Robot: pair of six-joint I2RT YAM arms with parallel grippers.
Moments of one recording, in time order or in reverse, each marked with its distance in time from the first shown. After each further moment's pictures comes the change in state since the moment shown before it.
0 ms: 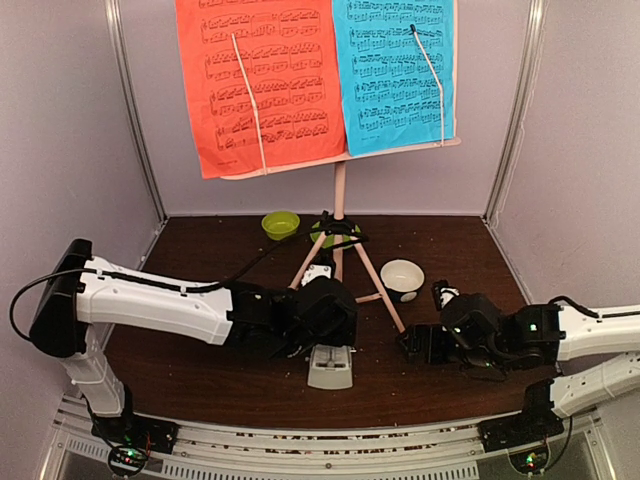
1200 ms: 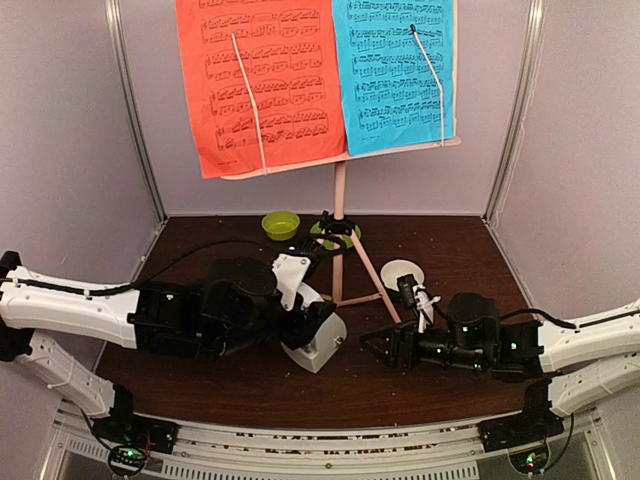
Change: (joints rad) left arm -0.053 -0.386 -0.230 0.211 0.059 0.615; right arm 0.004 0.089 -0.141 0.699 -0.298 -0.247
